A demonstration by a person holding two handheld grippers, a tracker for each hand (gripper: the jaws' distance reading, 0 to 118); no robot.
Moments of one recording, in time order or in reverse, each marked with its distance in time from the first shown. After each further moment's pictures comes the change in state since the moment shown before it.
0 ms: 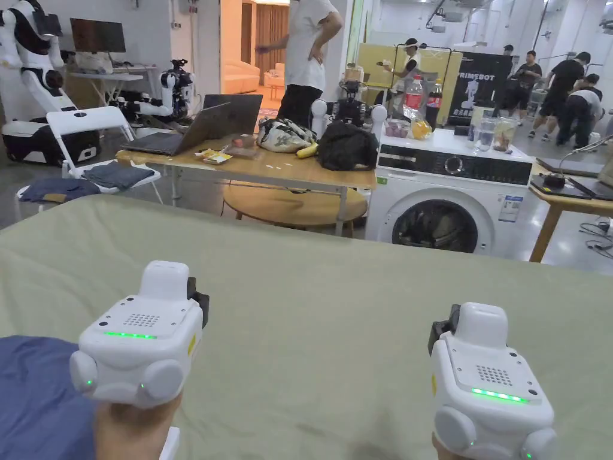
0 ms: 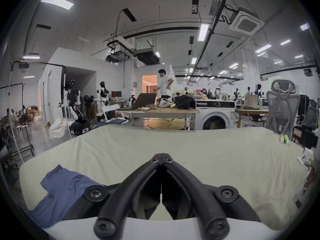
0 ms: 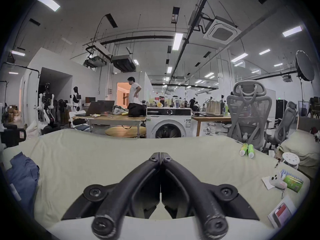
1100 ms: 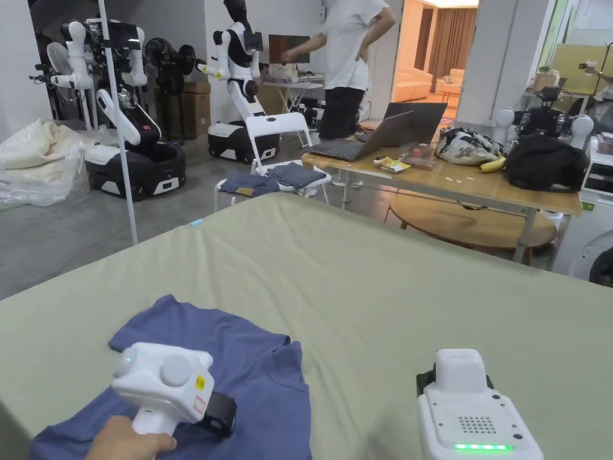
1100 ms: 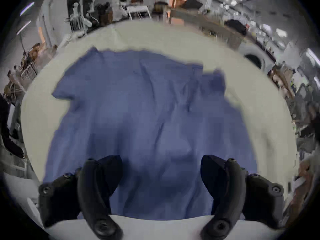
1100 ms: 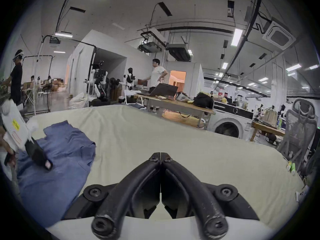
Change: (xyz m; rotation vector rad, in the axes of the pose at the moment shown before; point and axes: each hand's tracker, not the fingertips) left arm -0.225 -0.138 -0.037 -0.993 0.089 0.172; right arm -0.204 -0.052 0.026 -0.101 0.432 0.232
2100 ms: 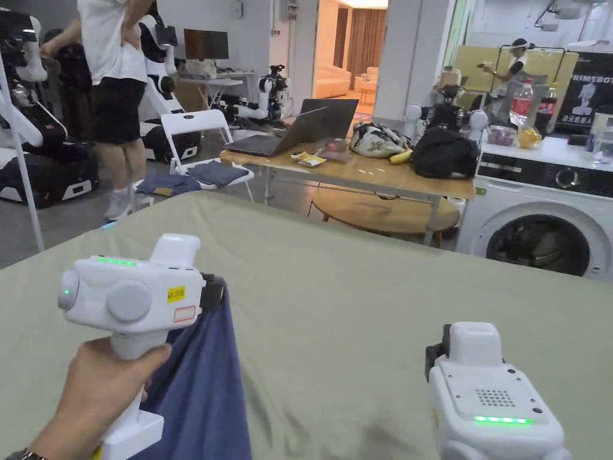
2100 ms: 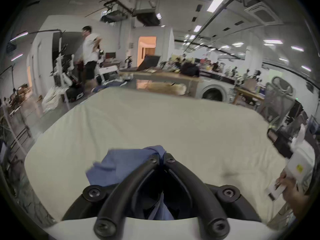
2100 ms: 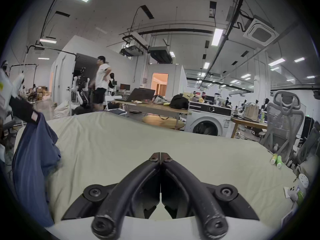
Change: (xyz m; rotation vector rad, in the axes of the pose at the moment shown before) left arm 0.126 0.035 0.192 0.671 -0.252 -0.178; right arm 0.114 0.013 0.049 0.043 -0.169 -0.083
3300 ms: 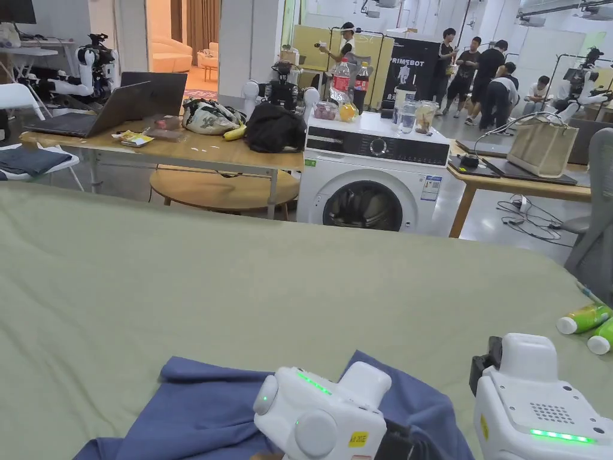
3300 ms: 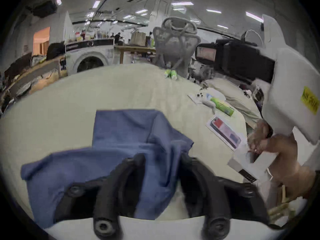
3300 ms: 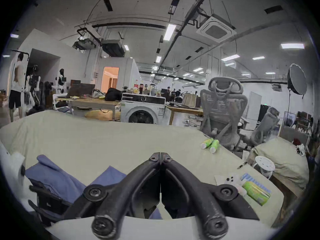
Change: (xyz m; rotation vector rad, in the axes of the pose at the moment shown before) left arm 0.373 -0.140 -0.090 -0.358 -0.739 -0.342; right arm 0.216 -0.039 0.099 -0.074 -0.429 -0.061
